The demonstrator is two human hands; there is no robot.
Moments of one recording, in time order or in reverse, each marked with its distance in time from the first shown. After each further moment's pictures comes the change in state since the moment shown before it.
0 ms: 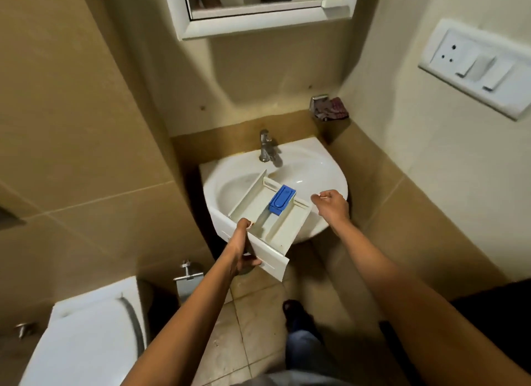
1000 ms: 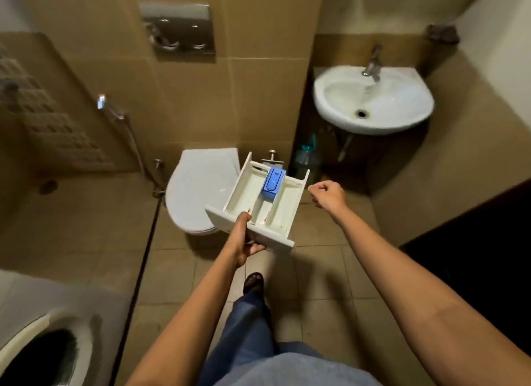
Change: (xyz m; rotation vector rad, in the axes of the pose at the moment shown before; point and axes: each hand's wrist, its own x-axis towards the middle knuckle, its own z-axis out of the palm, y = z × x) left_hand -0.296 -0.350 -0.304 -0.382 0.120 0.044; right_hand -0.459 0.132 0.117 -0.151 -0.308 -0.117
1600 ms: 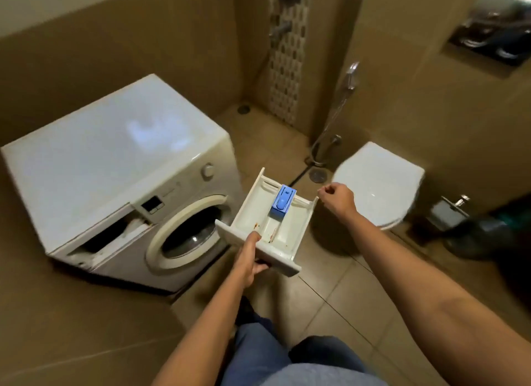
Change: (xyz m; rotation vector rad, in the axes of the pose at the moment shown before) left_hand -0.129 -0.083 -0.356 -0.604 0.522 0.148; right_hand -0.232 -0.114 0.360 -0.352 -0.656 -0.490
